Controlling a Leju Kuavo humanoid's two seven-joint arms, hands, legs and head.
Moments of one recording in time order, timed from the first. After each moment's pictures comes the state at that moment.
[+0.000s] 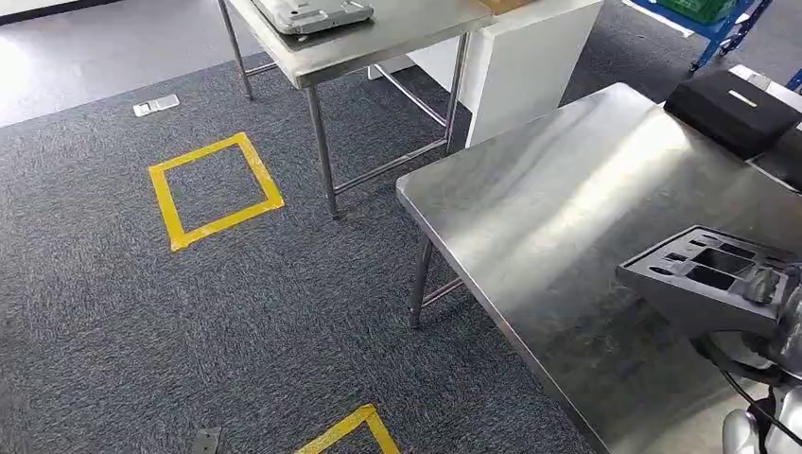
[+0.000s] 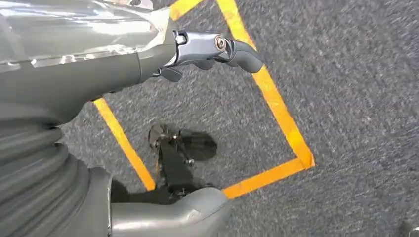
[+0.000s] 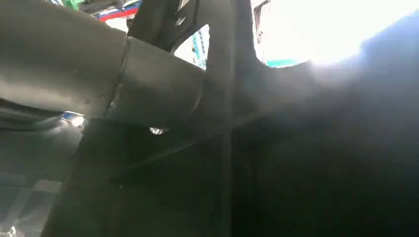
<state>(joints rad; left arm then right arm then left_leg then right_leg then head) -0.16 -0.20 0.85 -0.27 -0.65 0.07 -0.31 -0.08 -0.30 -0.30 -1.50 1.57 -0.64 0.16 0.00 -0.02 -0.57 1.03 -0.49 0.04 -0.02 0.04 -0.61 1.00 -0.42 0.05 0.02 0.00</state>
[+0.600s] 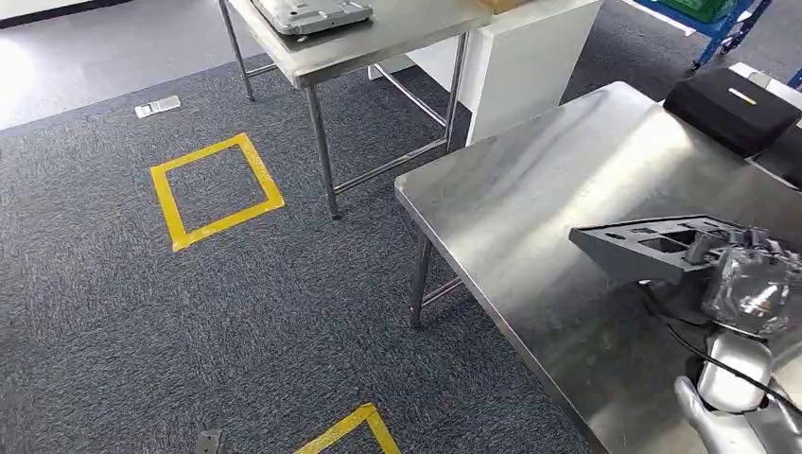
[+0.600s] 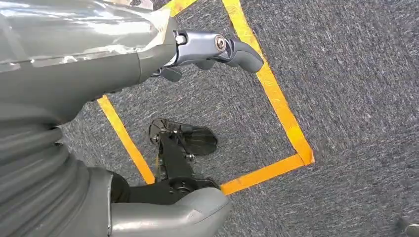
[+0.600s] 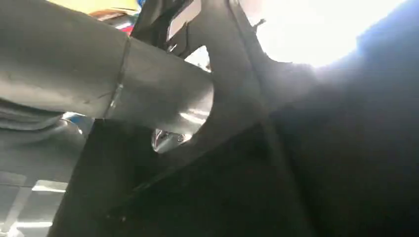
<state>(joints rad) -0.15 -0.21 0.87 -0.27 -0.64 0.07 -0.32 -0.30 -0.53 0.30 -1.26 1.57 -0.63 0.69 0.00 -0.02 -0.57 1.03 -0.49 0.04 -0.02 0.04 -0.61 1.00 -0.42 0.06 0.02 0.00</state>
